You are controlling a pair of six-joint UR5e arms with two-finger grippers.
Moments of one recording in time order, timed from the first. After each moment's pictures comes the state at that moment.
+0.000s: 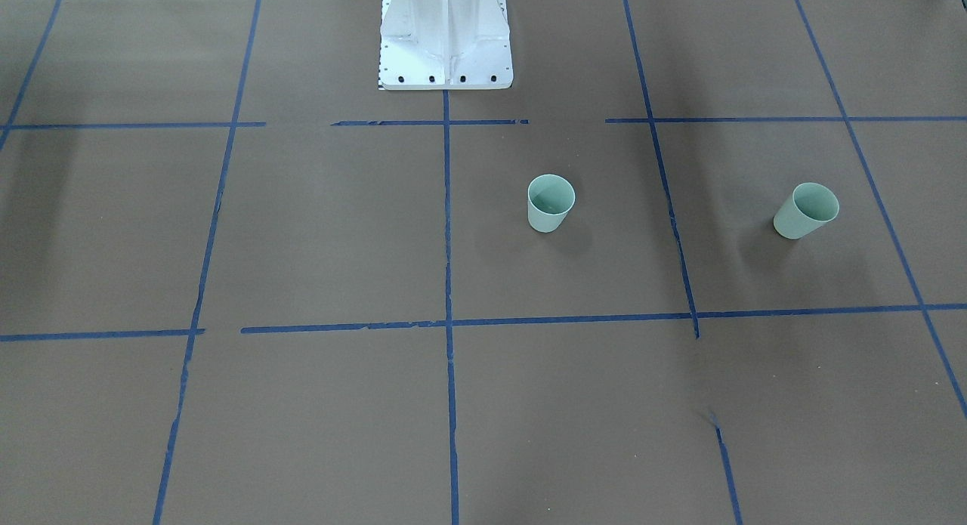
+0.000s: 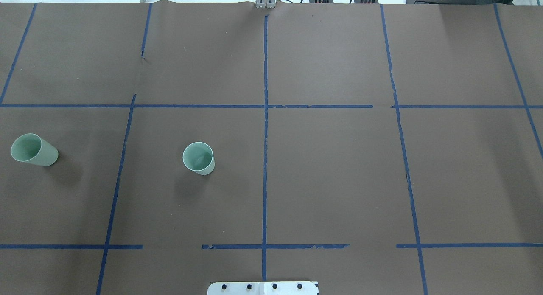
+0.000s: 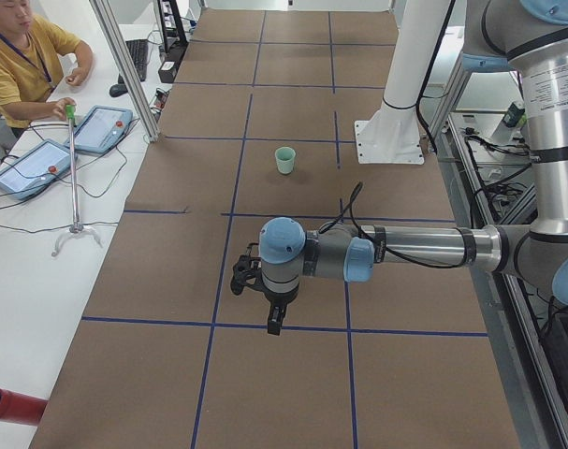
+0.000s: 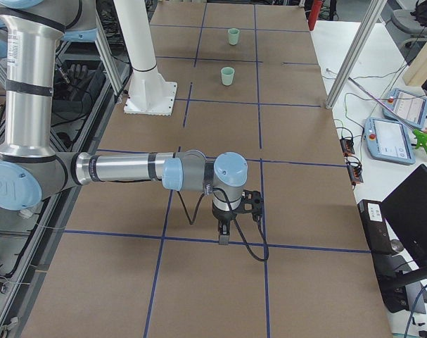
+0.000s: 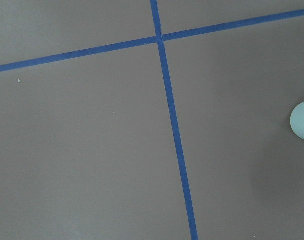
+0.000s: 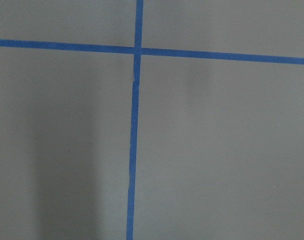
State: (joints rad) left arm -1.54 -1.33 -1.81 -1.65 -2.33 0.10; right arm 1.56 -1.71 1.79 -1.68 2.26 -0.04
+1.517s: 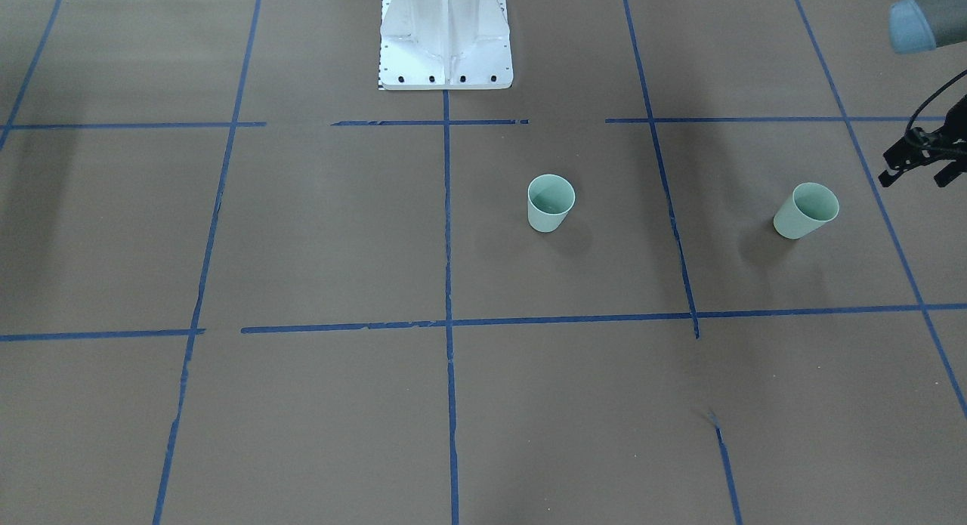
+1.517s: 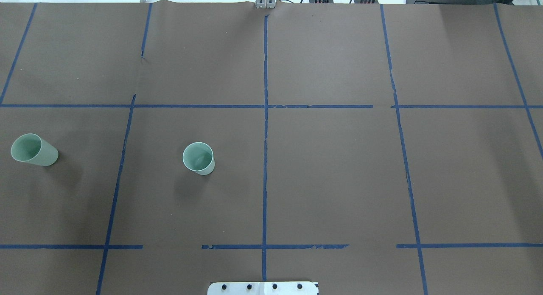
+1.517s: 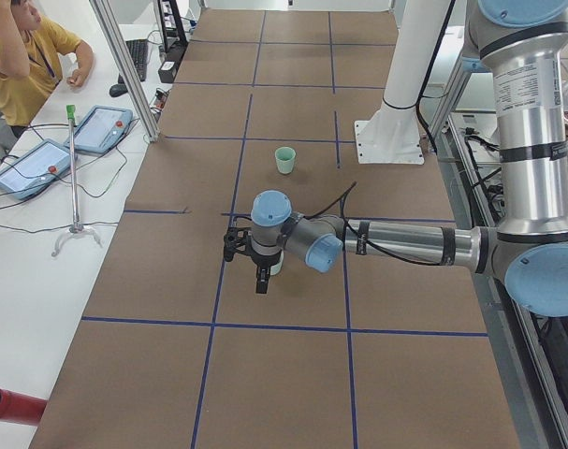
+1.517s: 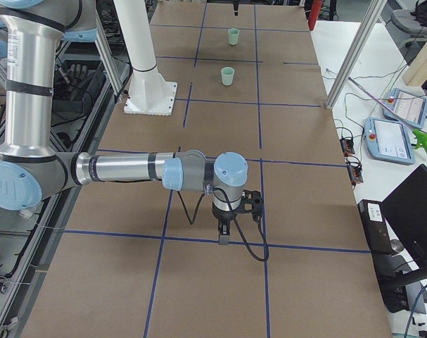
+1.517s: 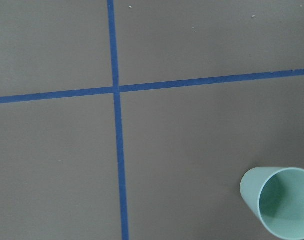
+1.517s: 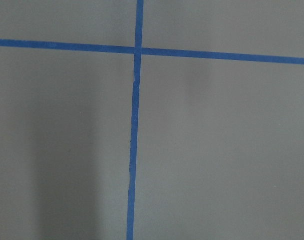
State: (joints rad) left arm -1.21 -1.39 -1.75 -2.09 -2.24 -0.62; right arm 1.56 -1.71 1.79 -1.68 2.26 -0.04
